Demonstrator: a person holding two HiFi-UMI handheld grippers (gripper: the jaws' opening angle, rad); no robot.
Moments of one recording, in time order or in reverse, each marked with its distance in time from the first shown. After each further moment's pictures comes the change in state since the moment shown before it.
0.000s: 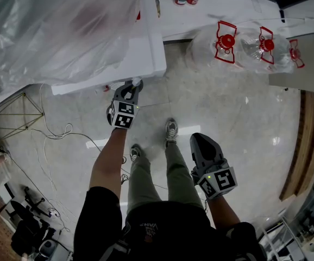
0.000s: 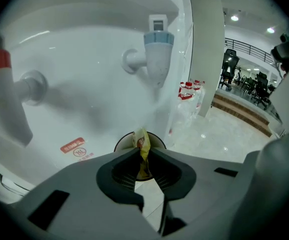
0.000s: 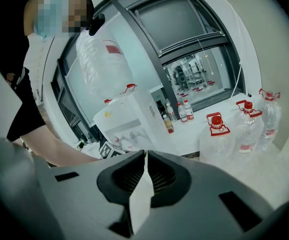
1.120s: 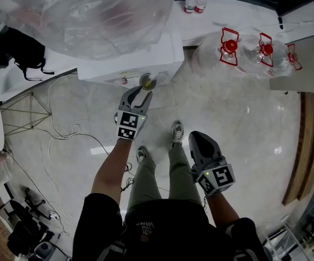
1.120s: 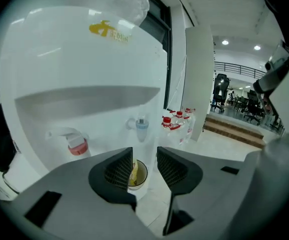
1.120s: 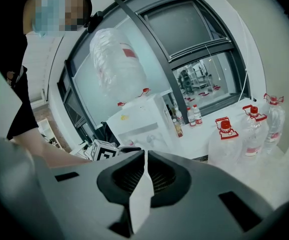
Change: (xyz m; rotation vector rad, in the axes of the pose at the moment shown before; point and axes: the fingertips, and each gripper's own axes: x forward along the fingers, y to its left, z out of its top) left arm -0.115 -0.015 0.047 -0.048 -0.284 -0.058; right arm -0.016 0.075 -0.001 -0.045 -0.048 0.037
